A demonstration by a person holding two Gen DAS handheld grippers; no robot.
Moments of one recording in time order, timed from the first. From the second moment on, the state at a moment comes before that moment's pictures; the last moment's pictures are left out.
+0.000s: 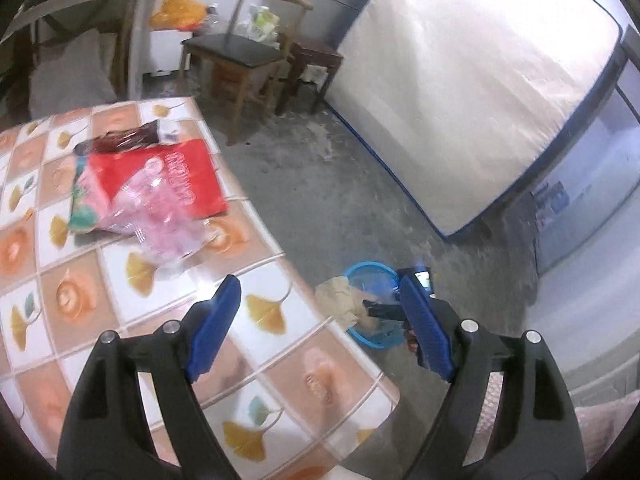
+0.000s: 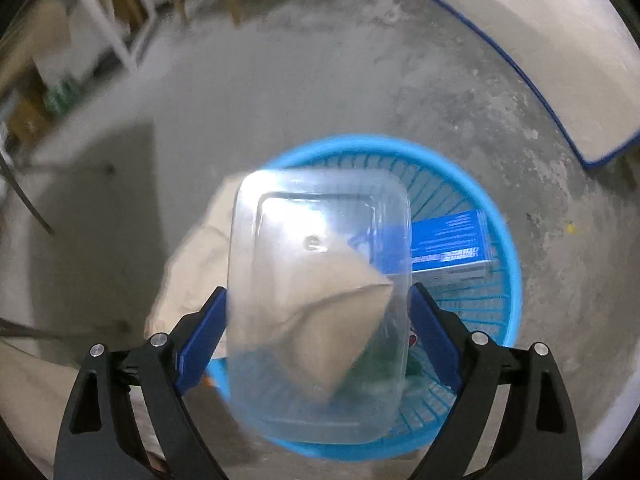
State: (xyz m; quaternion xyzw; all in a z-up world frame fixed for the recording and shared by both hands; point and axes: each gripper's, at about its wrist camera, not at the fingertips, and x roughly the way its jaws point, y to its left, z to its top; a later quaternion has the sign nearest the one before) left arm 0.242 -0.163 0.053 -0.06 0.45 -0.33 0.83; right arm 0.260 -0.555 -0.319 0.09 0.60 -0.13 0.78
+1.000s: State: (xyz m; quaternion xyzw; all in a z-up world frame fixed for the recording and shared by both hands) left arm 0.236 -0.038 0.026 -0.15 0.44 -0.27 0.84; right arm 0.261 -0.554 -0.321 0.09 0.63 -0.18 0.74
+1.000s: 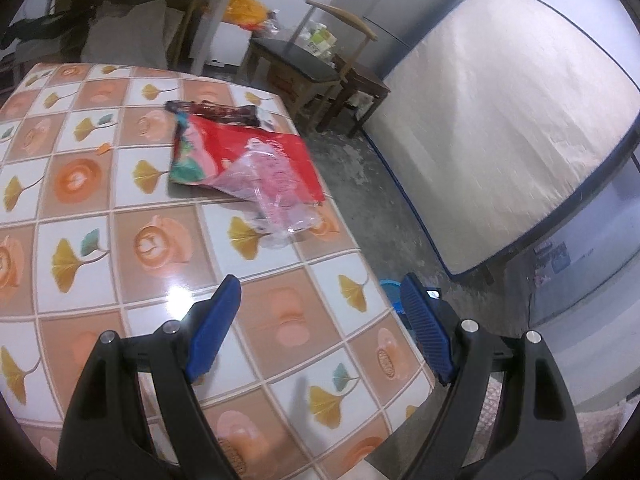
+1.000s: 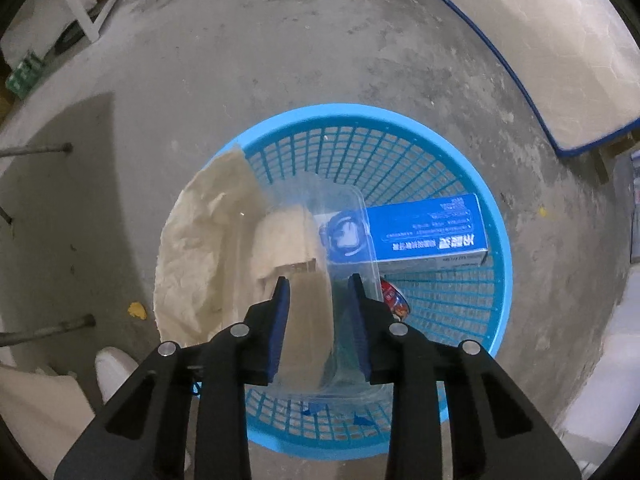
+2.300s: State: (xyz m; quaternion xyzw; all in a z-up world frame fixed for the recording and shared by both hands) left arm 0.381 0.032 -0.024 -0.20 0.47 -0.21 0.83; right arm 0.386 -0.201 -0.020 -0.05 0.43 0.21 0.88
